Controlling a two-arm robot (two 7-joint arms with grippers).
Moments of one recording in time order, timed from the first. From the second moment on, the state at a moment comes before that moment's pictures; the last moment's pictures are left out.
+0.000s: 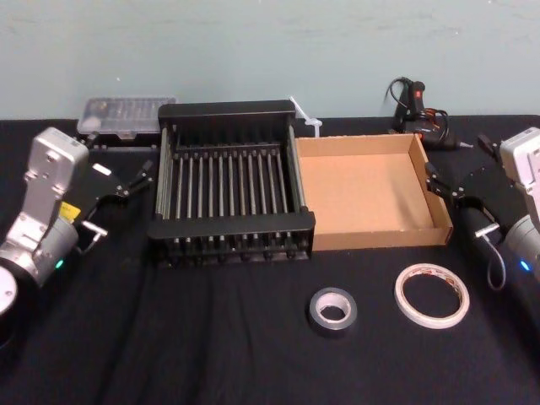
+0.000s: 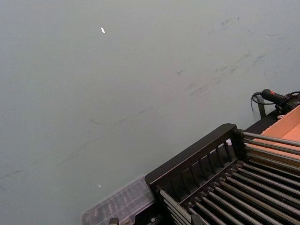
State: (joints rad) left arm -0.20 0.60 0.45 -1.41 -0.25 -0.12 0.03; right arm 0.20 0.60 -0.45 -1.41 0.25 -0.12 -0.03
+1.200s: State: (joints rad) left arm -0.20 0.60 0.45 -1.41 -0.25 -0.12 0.03; right arm -0.05 0.72 -0.26 -1.72 0.39 0.04 0.07
